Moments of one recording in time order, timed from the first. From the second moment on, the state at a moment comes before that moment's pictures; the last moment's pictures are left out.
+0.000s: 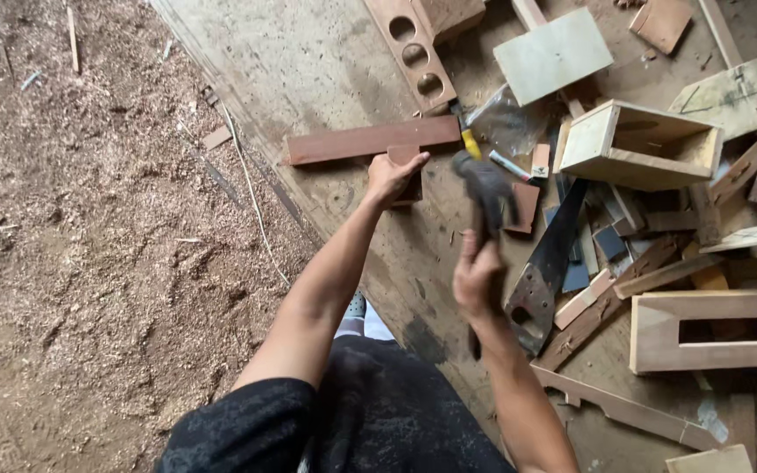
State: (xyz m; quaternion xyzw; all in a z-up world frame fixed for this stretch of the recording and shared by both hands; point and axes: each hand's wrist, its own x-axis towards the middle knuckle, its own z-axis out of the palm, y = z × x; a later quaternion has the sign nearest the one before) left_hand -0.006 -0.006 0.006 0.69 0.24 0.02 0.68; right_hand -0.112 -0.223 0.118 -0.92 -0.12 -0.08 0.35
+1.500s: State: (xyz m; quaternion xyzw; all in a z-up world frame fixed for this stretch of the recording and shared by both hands) left_hand -0.017 -0.021 -0.029 0.67 0.29 0.06 0.68; right_hand -0.131 -0.226 0.122 -0.93 -0.14 -0.08 0.34
